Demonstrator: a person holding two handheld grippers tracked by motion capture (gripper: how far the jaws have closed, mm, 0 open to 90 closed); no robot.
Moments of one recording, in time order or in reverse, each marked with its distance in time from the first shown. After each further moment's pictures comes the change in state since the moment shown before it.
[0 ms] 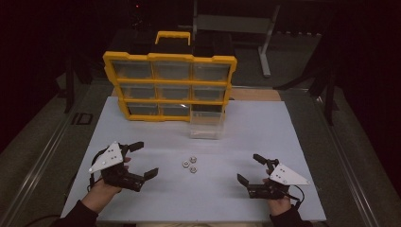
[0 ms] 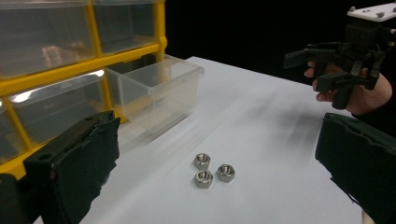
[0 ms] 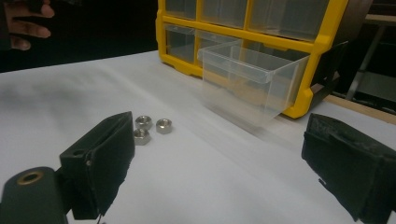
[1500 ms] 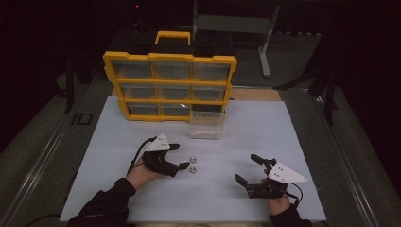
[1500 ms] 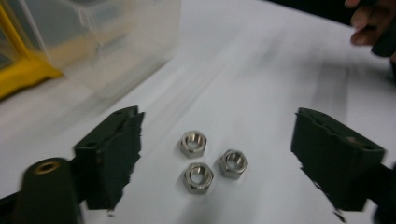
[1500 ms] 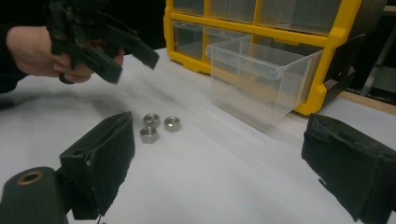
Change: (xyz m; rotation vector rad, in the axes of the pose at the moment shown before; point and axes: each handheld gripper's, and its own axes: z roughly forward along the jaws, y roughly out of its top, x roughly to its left) left arm 0.014 -0.026 0.113 0.301 -0.107 -0.038; right arm -0.001 -0.002 0.005 0.015 0.039 0.019
